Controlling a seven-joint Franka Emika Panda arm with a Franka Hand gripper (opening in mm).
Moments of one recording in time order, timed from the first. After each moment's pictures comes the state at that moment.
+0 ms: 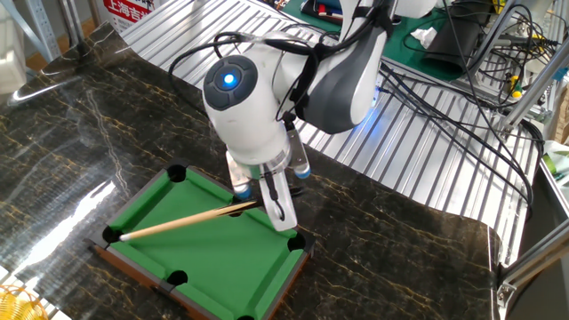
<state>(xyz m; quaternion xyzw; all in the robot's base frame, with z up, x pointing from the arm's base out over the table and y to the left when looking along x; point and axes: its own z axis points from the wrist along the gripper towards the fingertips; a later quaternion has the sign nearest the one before) 0.509 0.056 0.188 -0.38 -0.91 -0.04 0.16</state>
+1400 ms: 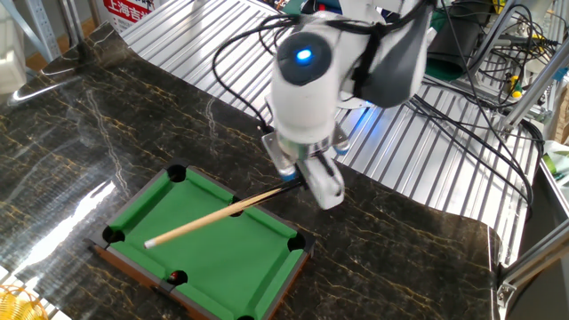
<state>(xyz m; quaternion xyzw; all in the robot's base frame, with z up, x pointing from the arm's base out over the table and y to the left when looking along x) 0.463 0.081 0.207 -0.26 -0.96 0.01 0.09</state>
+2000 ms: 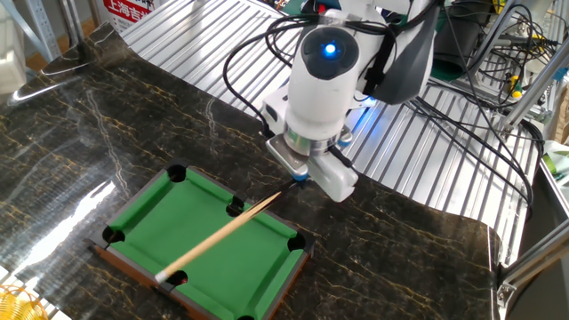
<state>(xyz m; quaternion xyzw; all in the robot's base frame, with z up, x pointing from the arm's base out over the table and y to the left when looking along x) 0.465 0.076 0.204 -0.16 -0.98 0.02 0.06</state>
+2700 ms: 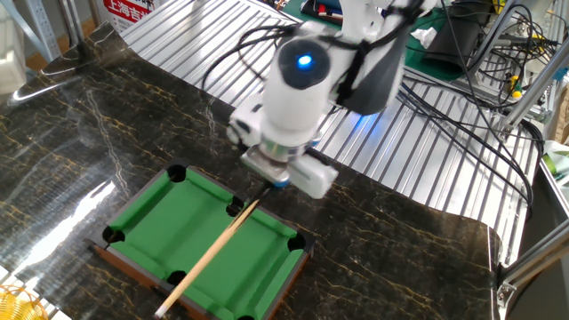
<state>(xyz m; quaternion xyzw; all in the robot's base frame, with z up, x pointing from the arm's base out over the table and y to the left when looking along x) 0.491 0.017 0.165 -0.01 -1.00 0.05 0.04</state>
